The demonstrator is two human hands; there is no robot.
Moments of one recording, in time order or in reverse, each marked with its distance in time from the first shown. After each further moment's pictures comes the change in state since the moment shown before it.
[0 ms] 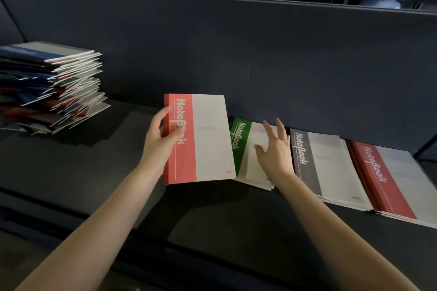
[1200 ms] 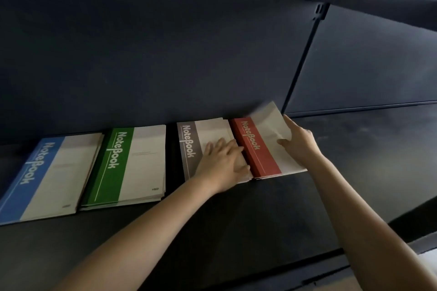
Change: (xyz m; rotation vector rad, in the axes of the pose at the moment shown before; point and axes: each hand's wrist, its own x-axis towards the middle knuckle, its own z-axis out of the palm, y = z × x) left_hand -0.075 -0.026 0.306 1.087 -0.972 0.612; right_hand -0.033 0.207 -0.209 -0.210 0.111 0.490
